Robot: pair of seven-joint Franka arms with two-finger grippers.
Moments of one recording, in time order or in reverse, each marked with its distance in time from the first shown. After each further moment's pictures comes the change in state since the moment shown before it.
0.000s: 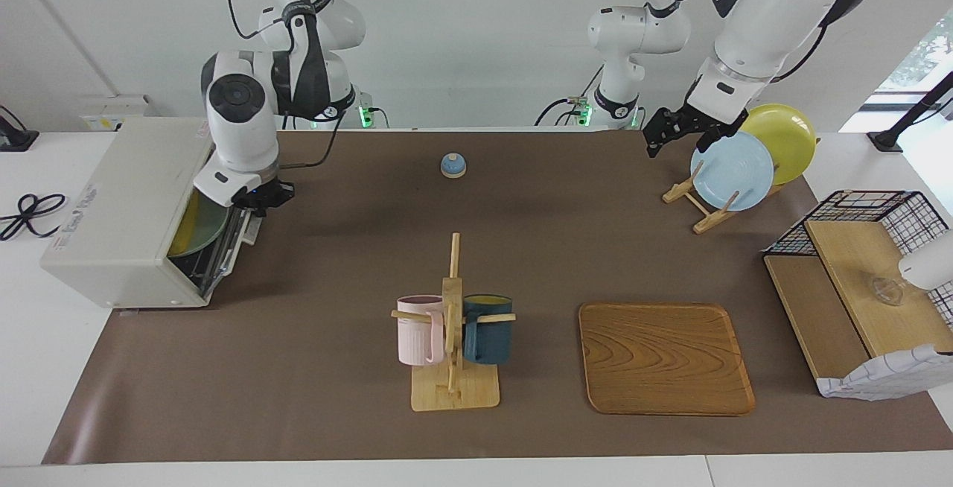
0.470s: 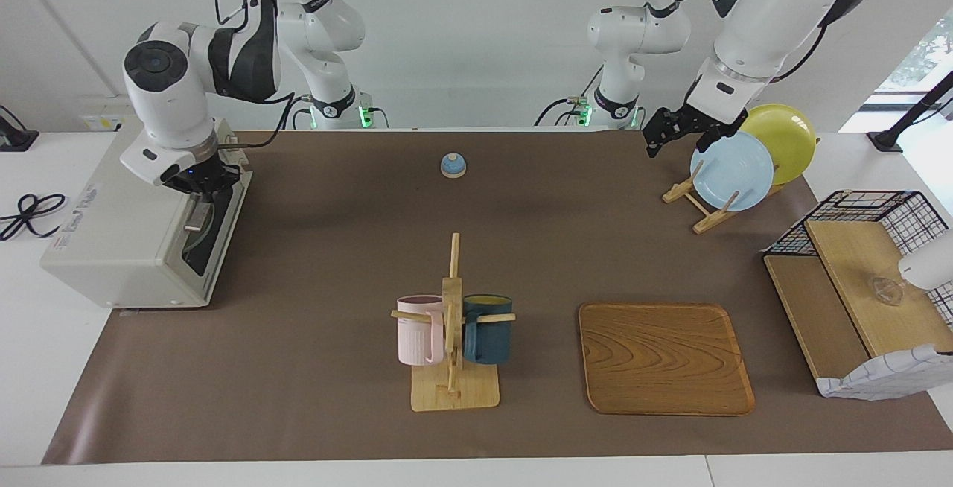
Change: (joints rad) left arm 0.000 0.000 0.000 0.000 0.000 0.000 0.000; right arm -0.078 -0.016 -0.010 0.027 -0.010 -0.016 -0.097
